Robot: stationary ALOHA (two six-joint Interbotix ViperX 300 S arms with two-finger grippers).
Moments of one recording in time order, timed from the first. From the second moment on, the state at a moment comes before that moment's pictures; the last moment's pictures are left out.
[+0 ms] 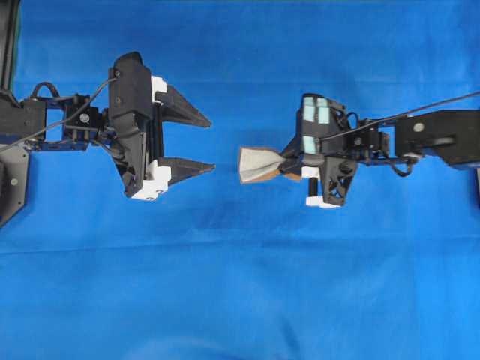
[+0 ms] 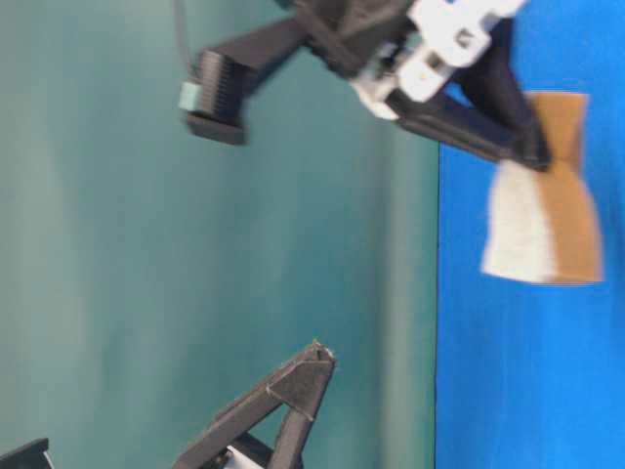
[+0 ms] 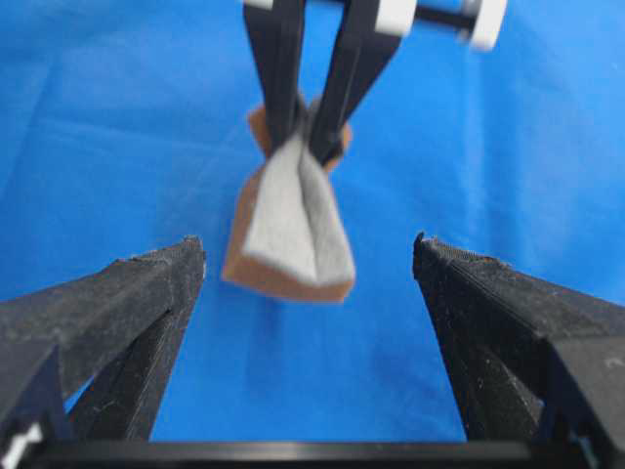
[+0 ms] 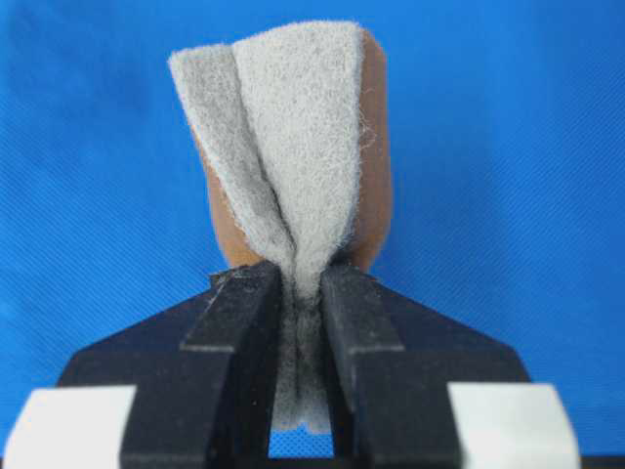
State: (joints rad) left arm 0.05 -0.30 0.85 -0.02 -0.17 -0.07; right arm -0.07 0.07 0.77 0.00 -0.10 0.01
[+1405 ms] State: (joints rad) left arm 0.05 -0.30 0.85 -0.02 -0.17 -0.07; right arm -0.28 0.17 0.74 0.02 -0.17 0.01
